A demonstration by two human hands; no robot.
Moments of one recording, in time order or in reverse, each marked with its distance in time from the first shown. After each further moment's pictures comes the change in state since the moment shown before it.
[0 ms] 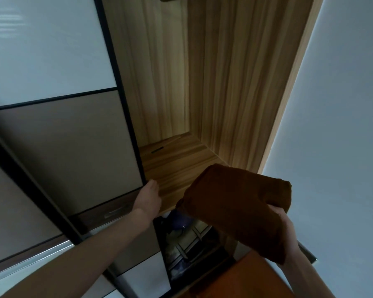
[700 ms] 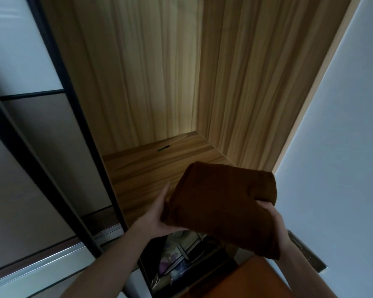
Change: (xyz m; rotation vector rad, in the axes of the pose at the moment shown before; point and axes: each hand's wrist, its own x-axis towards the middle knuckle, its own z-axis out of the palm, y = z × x) left_hand -0.019 0.003 0.022 2.643 0.610 0.042; right_hand 0.028 0.023 0.061 -0.166 -0.246 0.112
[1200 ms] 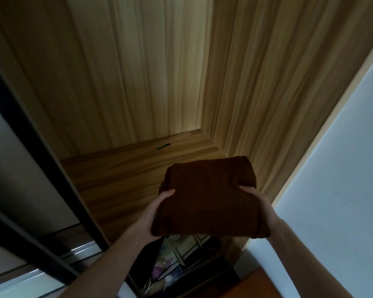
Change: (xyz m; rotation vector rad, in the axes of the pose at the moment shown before) left_hand 0.063 0.018 0.000 0.125 0.100 0.281; right_hand 0.120 -0.056 0.000 -0.265 -0.103 0.122
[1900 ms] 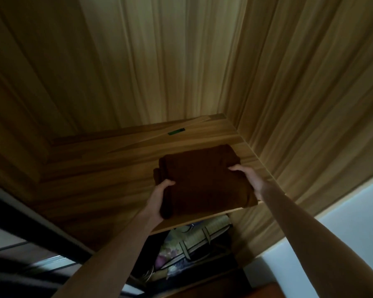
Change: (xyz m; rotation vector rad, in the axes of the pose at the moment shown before) left_hand 0.134 0.005 -0.025 -0.092 0.301 0.042; right_hand 0.218 -0.029 -0.009 -0.313 -0.004 0.188
